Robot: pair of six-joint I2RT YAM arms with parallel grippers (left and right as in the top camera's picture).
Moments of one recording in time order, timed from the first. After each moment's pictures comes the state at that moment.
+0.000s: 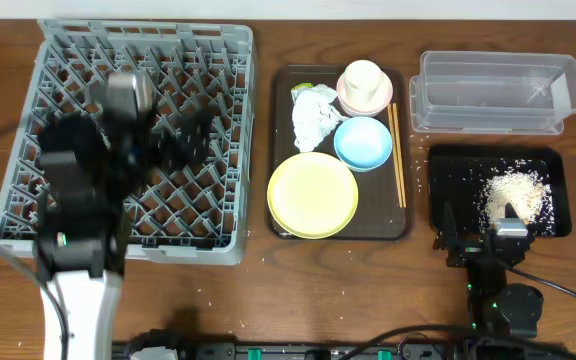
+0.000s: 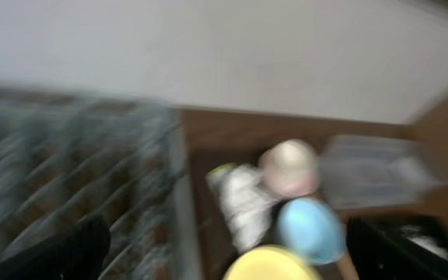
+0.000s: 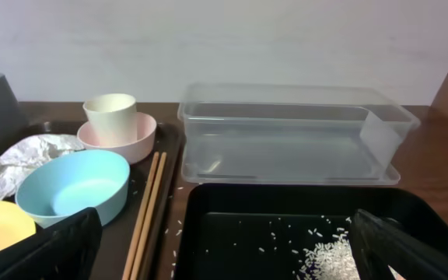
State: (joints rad) left arm 0.07 1.07 1.10 -0.40 0.54 -0.20; right arm -0.02 0.01 0.01 -0.07 0.01 0.02
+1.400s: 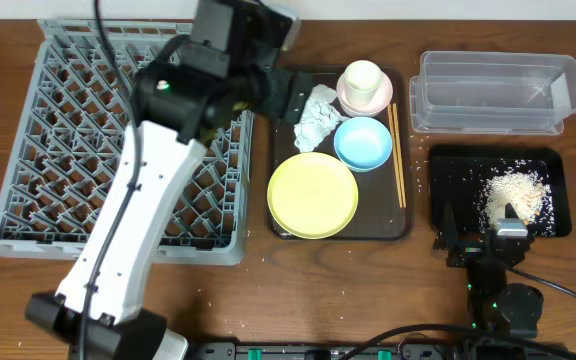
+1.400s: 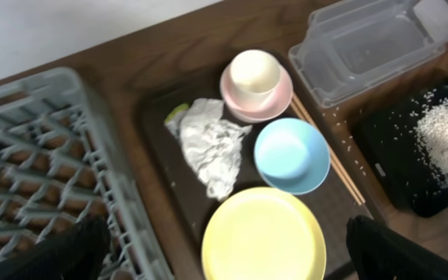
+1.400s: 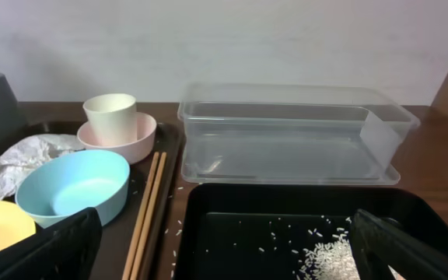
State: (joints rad) left arm -0.41 1.68 1.90 -1.04 0.17 0.01; right arm -0.02 0.01 0.01 -0.07 0.01 0.02
